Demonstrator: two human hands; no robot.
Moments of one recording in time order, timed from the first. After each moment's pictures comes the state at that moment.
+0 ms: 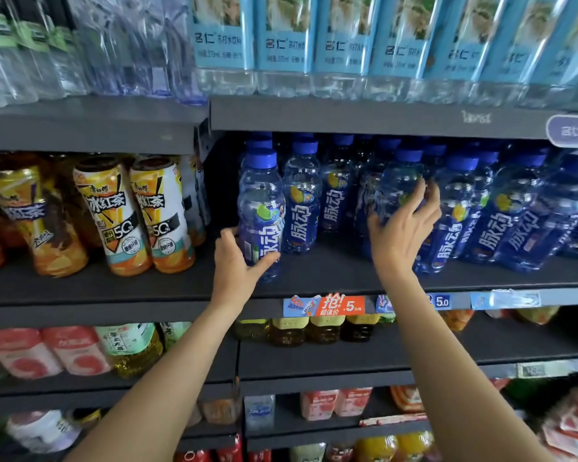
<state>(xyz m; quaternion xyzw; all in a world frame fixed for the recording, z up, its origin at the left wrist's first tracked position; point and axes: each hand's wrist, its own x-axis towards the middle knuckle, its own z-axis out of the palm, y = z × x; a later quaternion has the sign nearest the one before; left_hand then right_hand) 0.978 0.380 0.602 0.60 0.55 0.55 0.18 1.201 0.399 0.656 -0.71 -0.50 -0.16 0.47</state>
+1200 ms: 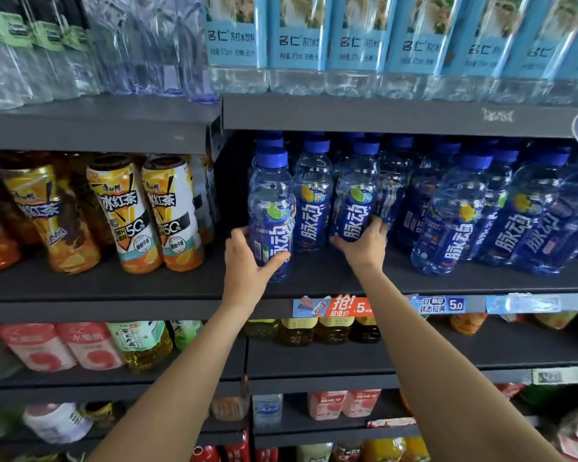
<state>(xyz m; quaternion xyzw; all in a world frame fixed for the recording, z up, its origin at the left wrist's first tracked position) 0.981 0.378 0.602 0.59 0.57 0.54 0.17 1.172 0.438 0.615 -0.71 -0.52 0.15 0.45</state>
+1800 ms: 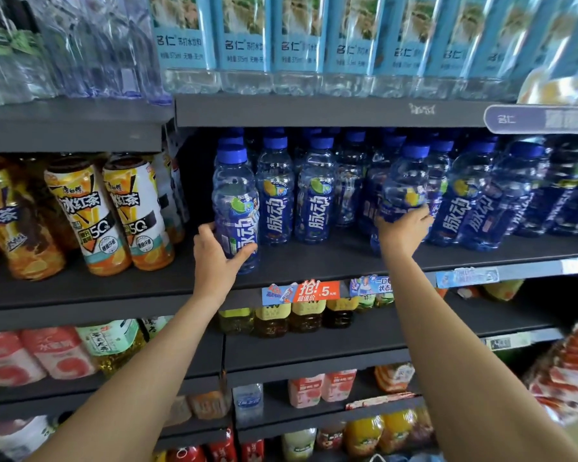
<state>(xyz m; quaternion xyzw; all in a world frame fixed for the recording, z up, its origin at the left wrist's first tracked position) 0.987 0.371 0.610 0.59 0.58 0.54 0.16 1.254 0.389 0.659 -0.76 -0.36 0.09 0.53</state>
